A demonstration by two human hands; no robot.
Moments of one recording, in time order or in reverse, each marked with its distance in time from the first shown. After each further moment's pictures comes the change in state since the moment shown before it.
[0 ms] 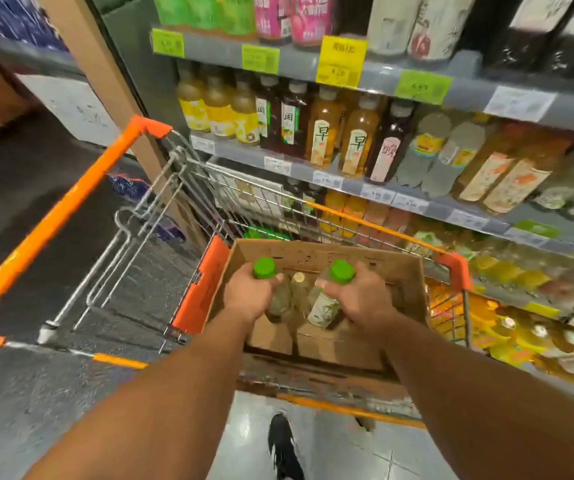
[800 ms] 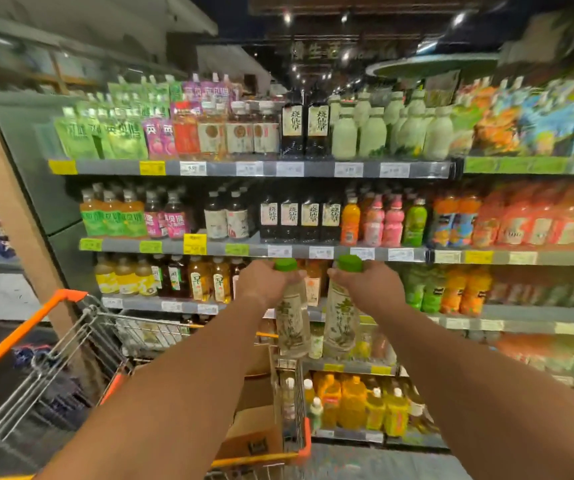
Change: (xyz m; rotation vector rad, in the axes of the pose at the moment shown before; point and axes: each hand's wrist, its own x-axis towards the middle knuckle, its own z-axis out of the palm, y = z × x) left_hand -0.309 0.295 0.086 0.048 -0.145 0.603; right_hand -0.254 -0.013 -0.364 0.022 0.699 -0.093
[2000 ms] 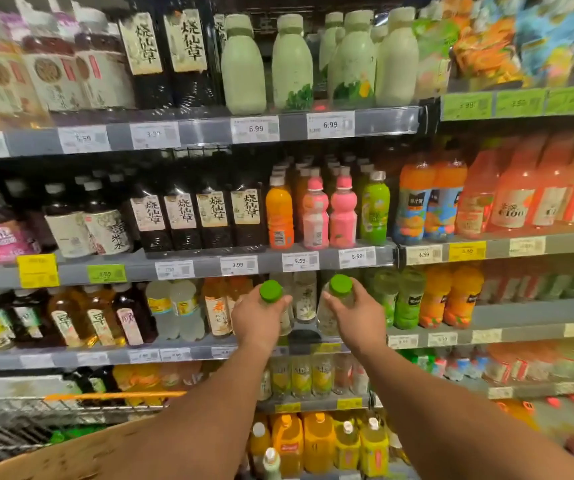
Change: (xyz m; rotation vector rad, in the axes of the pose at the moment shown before) left_hand 0.192 -0.048 0.301 -0.036 0.194 0.038; right_hand 0.245 0.245 0.087 0.164 0.164 0.000
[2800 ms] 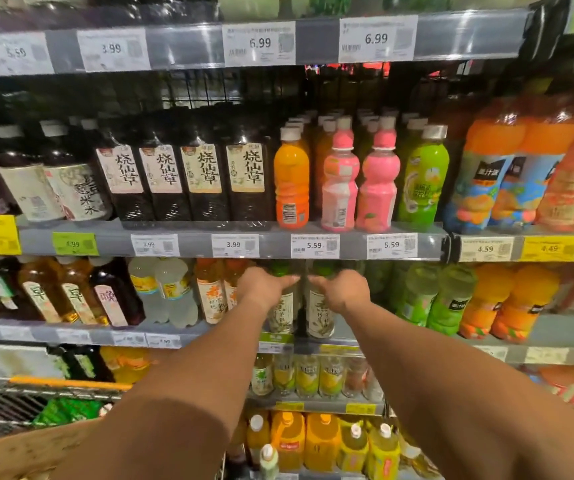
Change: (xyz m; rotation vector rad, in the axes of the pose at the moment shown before) left_hand 0.101 -0.032 0.060 0.191 -0.170 -0.273; right_hand 0.110 0.029 0.100 -0.380 -0.423 0.130
